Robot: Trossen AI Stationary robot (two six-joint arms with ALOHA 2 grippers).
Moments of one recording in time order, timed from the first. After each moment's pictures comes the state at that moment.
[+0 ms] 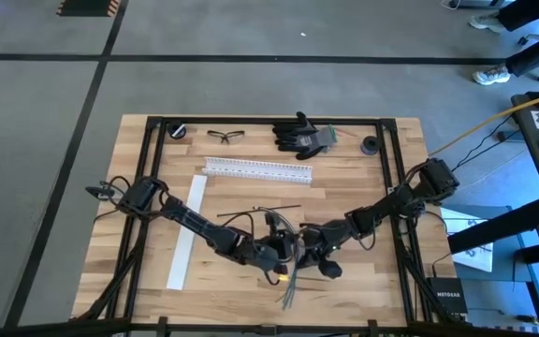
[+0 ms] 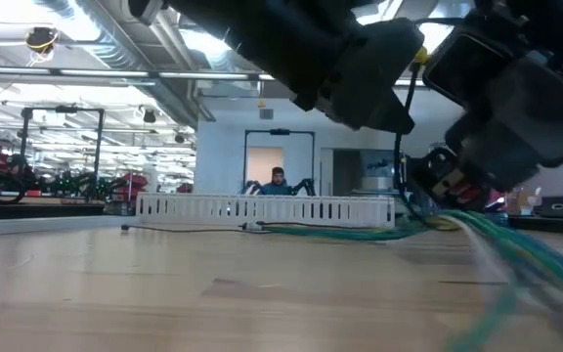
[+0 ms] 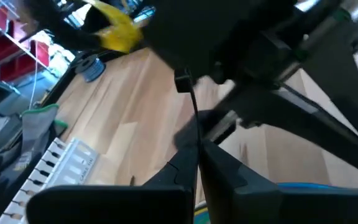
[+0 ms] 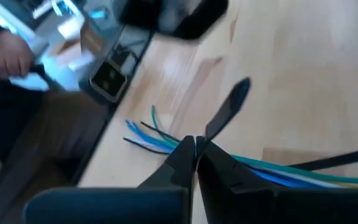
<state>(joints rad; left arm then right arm) -0.40 2.08 1.32 0.24 -0.76 0.12 0.40 1.76 0.49 0.82 -0.26 0.50</state>
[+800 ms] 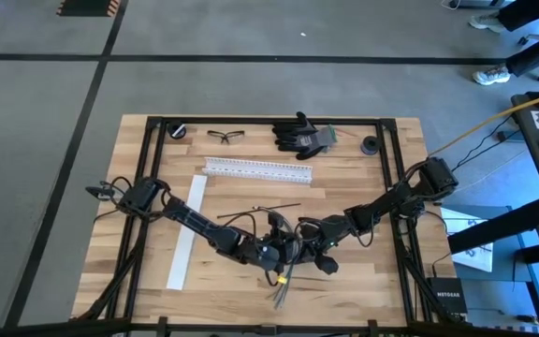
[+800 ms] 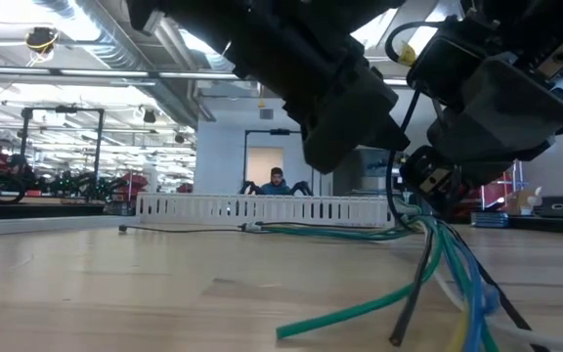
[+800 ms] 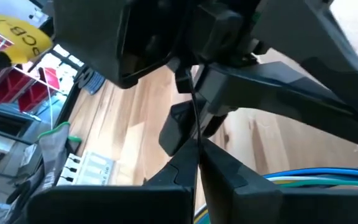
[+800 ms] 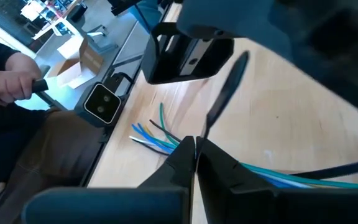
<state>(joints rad) -0.39 2.10 1.32 0.21 -0.76 0.32 0.35 1.76 0.49 0.84 -0.25 0.54</state>
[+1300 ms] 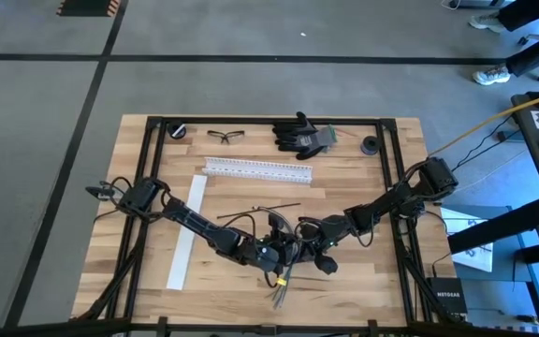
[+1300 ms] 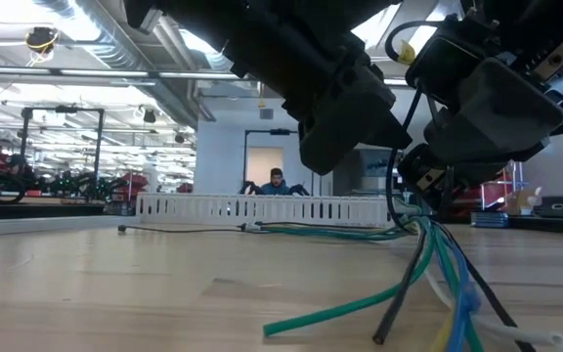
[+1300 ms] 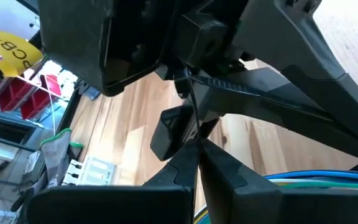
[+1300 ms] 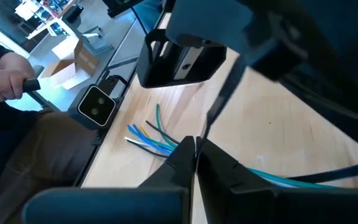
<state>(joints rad) -0.40 2.10 1.32 0.22 -0.76 0.36 0.35 1.76 0.49 0.84 -0.23 0.52</state>
